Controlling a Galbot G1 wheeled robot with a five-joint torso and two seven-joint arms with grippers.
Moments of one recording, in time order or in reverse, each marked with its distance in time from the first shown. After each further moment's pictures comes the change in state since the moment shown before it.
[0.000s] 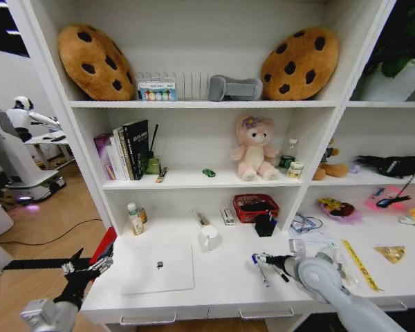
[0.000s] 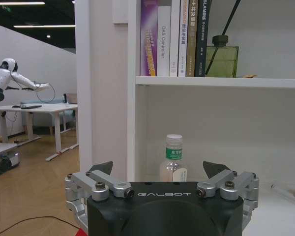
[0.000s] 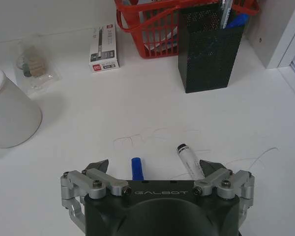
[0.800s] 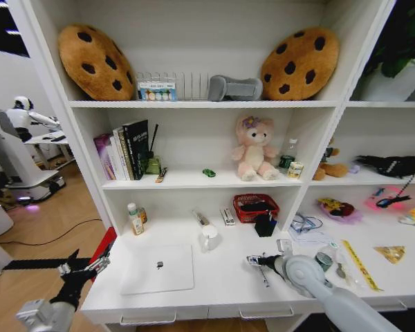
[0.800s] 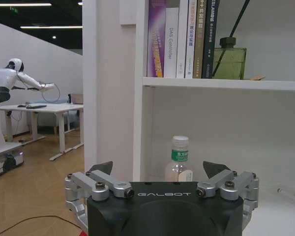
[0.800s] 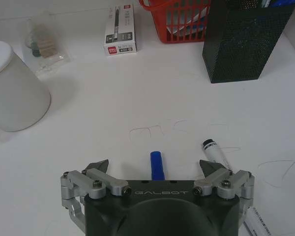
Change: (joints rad) left arm -0.004 -0.007 -0.017 0.010 -0.016 -0.005 0.001; right arm 0.094 0.014 -0.143 -0.061 -0.043 0.003 -0.017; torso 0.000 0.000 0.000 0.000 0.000
